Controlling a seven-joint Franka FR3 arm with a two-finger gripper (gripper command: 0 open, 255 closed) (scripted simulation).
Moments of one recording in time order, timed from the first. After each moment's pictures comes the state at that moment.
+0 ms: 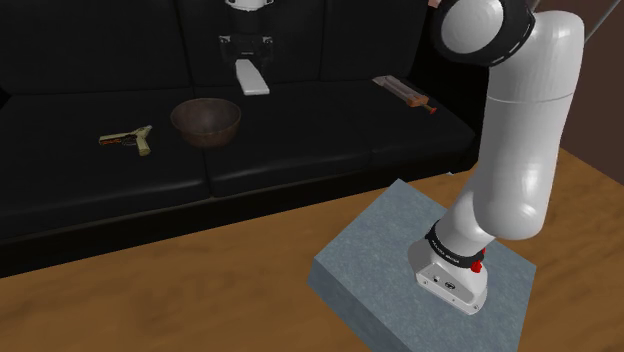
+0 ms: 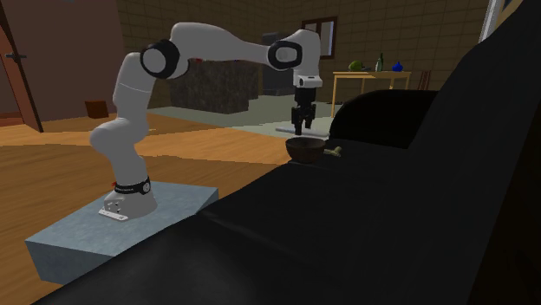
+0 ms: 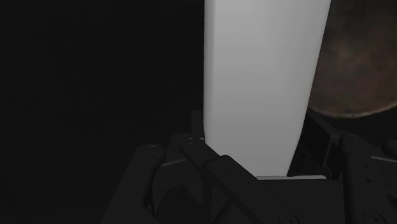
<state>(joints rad) 0.20 0.43 0.02 -1.30 -0.01 1.73 0.65</state>
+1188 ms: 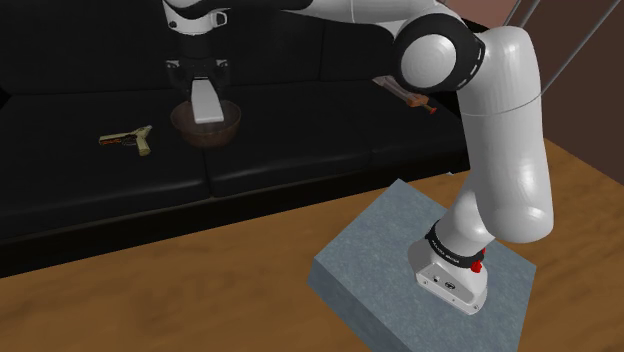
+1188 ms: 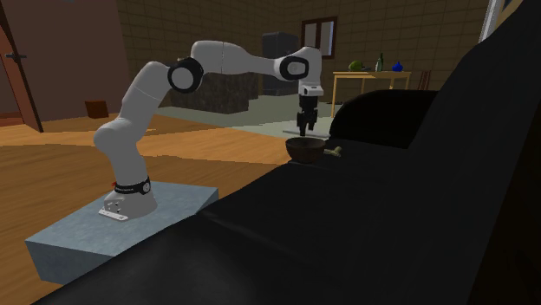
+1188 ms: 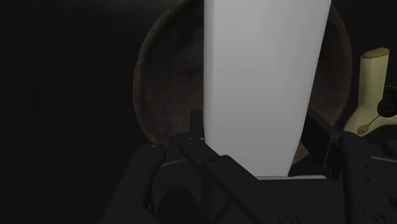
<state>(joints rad) 0.35 0.64 0.06 -1.07 -0.04 1.70 0.83</state>
